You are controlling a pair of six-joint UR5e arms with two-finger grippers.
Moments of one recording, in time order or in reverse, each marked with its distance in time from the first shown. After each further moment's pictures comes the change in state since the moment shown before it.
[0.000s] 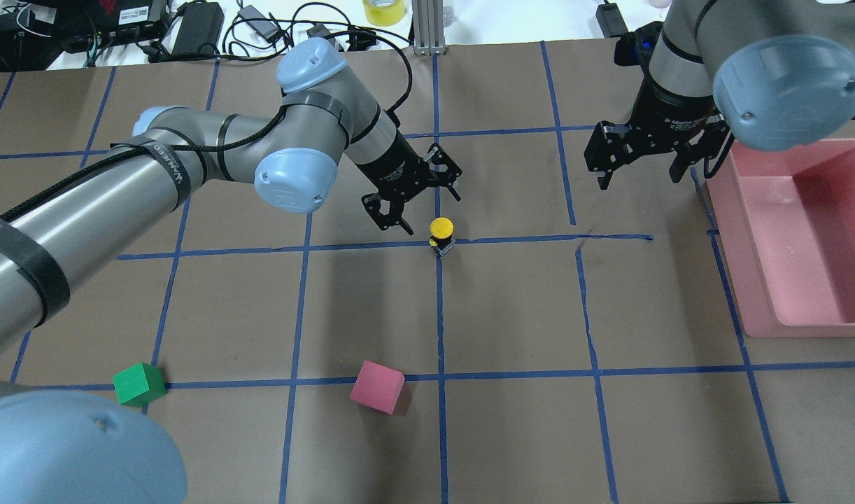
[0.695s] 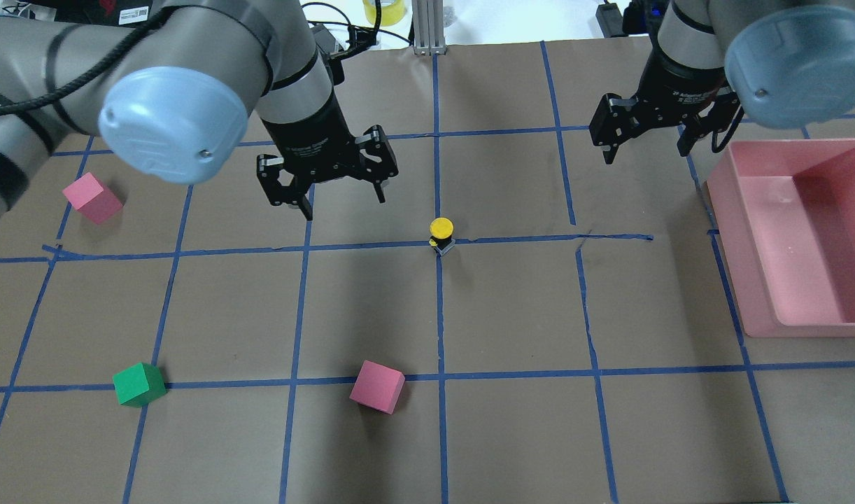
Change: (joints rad) left arm 0.007 0.327 0.049 -0.404 0.354 0.291; right arm 0.001 -0.002 -0.064 0.002 -0.011 0.008
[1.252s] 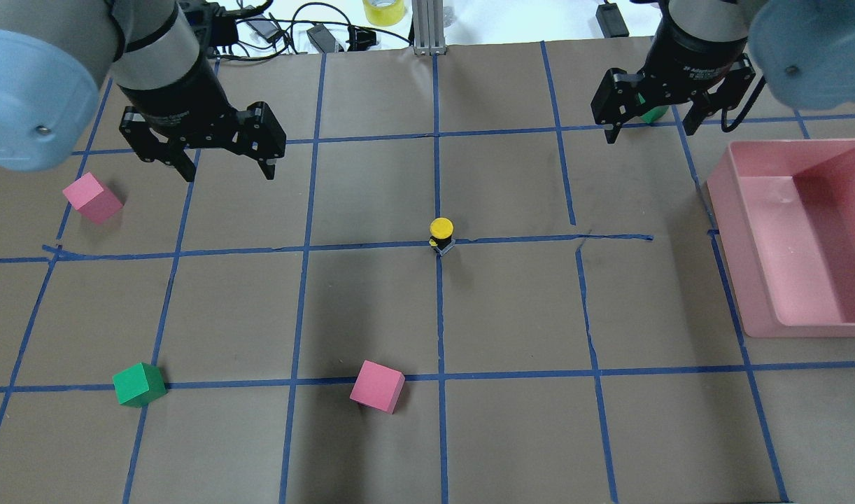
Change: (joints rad) left arm 0.159 0.104 0.001 0.018 0.105 0.263; right arm 0.019 -0.037 -0.070 0.055 0.018 0.000
